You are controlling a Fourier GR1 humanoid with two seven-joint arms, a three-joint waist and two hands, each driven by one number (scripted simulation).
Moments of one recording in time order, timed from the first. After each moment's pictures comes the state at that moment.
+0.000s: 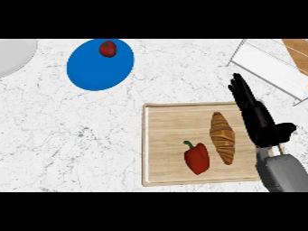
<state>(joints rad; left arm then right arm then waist) -0.30 0.60 0.00 -1.67 0.35 0.41 -0.07 -0.23 -0.26 0.16 -1.36 -0.19 -0.05 -0.19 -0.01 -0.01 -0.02</state>
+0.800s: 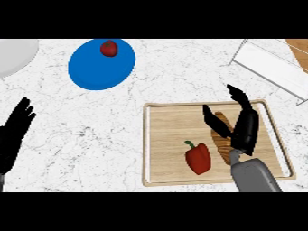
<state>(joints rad) 0.00 0.58 -0.14 -1.45 0.39 0.23 0.05 -0.23 -0.11 0.23 -1.33 0.42 -0.82 0.13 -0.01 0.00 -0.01</state>
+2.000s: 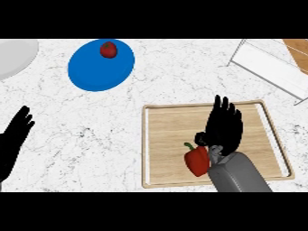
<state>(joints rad) 0.04 0.57 -0.12 -1.40 0.39 0.17 0.01 -0.32 -0.06 0.39 -1.45 1.10 0.10 1.10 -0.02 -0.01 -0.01</state>
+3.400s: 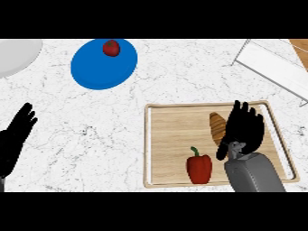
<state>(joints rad) 0.02 0.51 -0.05 -1.39 0.32 0.10 0.03 -0.26 -0.03 0.19 -1.51 1.22 0.41 1.00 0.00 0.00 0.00</state>
